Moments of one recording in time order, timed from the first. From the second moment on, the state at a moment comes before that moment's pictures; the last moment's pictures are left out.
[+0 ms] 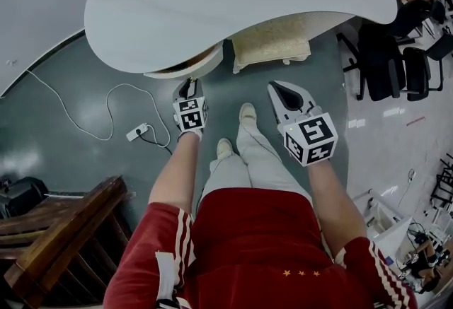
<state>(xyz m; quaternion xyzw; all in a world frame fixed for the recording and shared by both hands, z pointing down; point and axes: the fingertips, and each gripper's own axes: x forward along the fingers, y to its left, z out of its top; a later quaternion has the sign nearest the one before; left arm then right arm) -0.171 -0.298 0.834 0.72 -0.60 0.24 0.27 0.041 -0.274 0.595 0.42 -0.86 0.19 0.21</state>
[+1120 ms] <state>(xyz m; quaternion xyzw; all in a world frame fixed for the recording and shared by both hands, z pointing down) -0.192 -0.374 0.828 0.70 -0.64 0.21 0.23 0.027 -0.331 0.648 0.40 -0.87 0.22 0.20</state>
